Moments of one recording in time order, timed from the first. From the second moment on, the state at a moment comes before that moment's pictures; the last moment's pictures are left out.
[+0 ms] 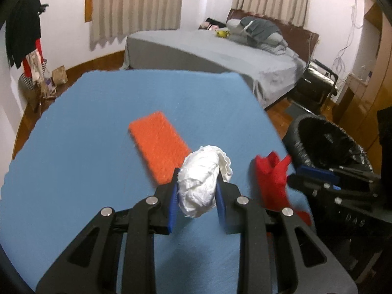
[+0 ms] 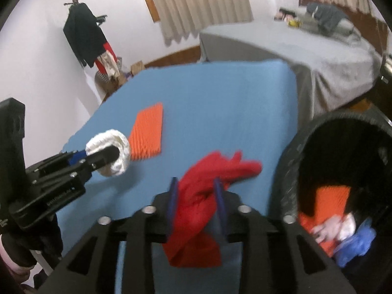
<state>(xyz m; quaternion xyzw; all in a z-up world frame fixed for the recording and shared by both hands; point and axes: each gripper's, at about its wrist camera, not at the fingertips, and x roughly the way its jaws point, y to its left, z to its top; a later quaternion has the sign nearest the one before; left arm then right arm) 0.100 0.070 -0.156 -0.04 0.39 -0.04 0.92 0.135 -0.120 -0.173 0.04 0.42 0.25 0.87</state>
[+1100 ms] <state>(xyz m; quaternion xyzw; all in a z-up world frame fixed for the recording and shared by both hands) 0.115 -0.007 -0.078 -0.04 0.30 -0.13 0.94 0.126 -0.212 -0.067 0.07 0.32 0.20 0.92</state>
